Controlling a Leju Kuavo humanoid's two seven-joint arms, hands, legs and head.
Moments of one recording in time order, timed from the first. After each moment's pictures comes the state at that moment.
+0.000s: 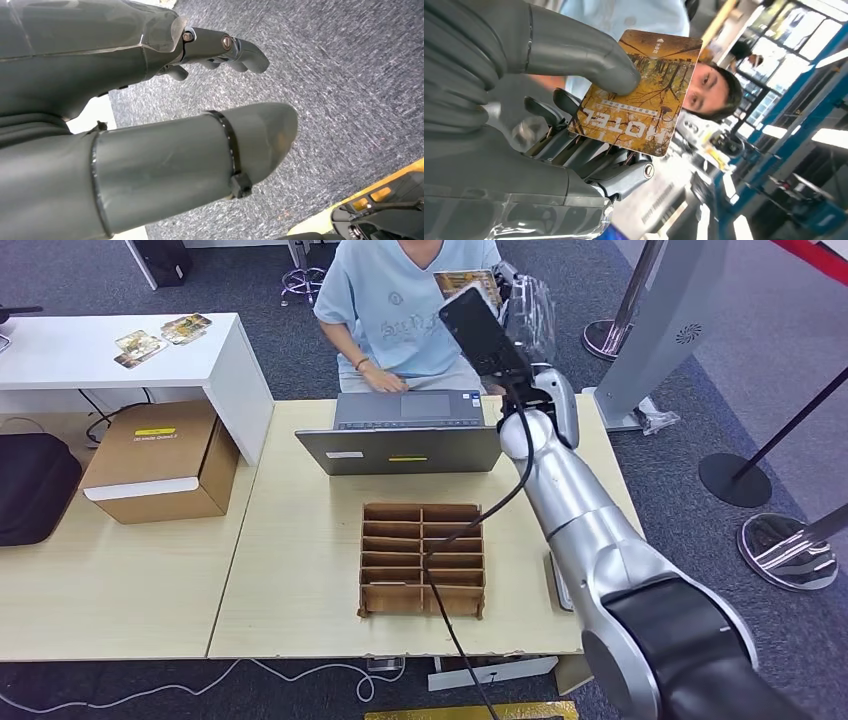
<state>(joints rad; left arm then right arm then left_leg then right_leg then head) -0.06 -0.17 0.55 -0.20 -1.29 0.21 0.15 -1.02 0.18 0.21 -0.70 0.58 -0.37 -0.16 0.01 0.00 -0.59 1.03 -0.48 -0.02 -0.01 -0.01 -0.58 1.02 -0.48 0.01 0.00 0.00</state>
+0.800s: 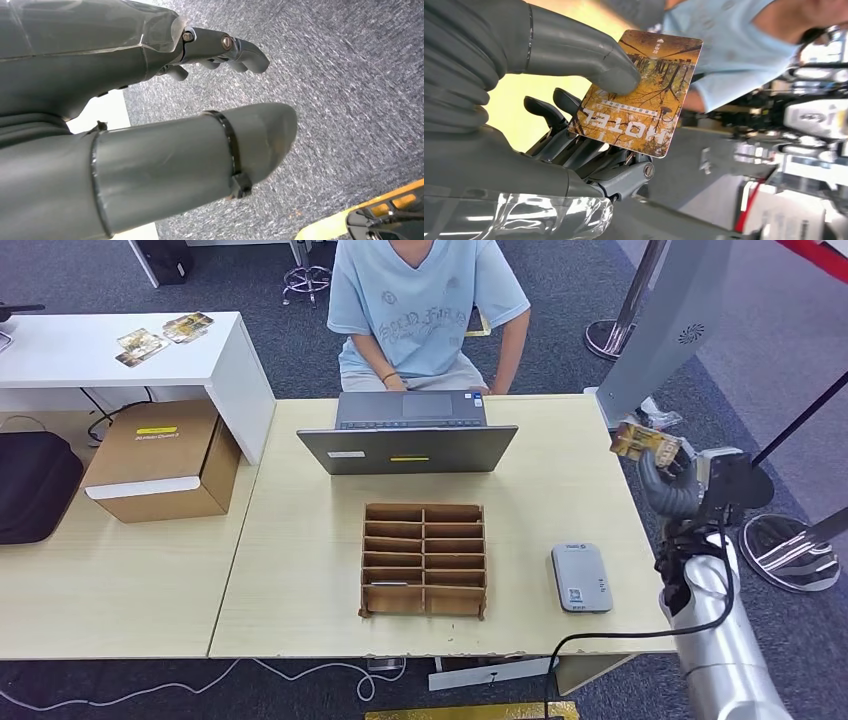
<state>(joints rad) -0.04 -0.16 0.59 -0.20 -1.28 0.22 0.16 -0.41 -0.23 -0.10 -1.08 -0.07 0.04 -0.22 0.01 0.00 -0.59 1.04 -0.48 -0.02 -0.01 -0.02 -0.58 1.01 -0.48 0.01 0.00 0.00</state>
